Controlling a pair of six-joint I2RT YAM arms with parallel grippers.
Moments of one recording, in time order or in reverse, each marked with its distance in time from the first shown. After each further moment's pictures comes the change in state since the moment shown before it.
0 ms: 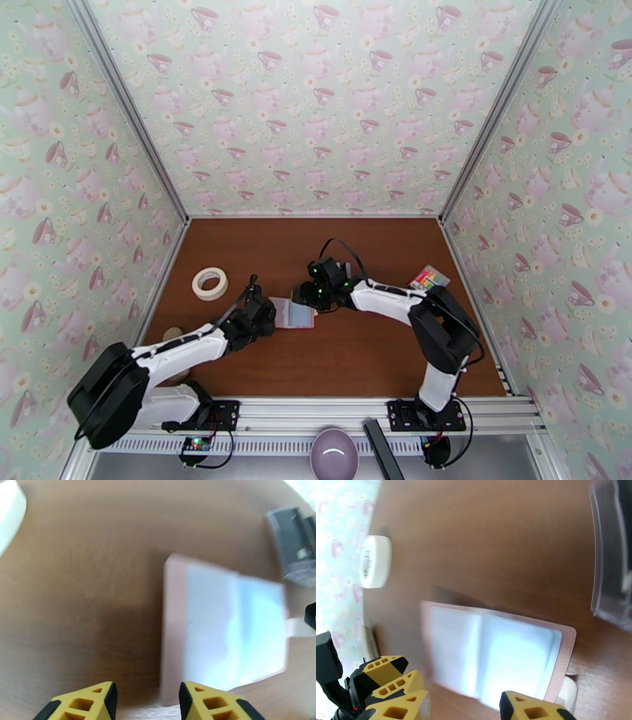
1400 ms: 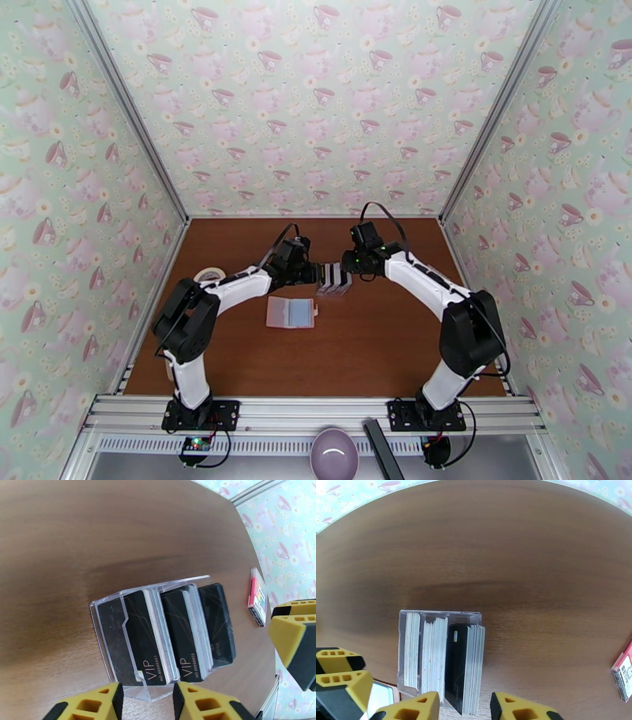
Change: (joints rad) left arm 0.070 0.656 0.656 0.177 0.529 0.090; right arm -0.293 -0.040 0.182 -0.360 0.361 -0.414
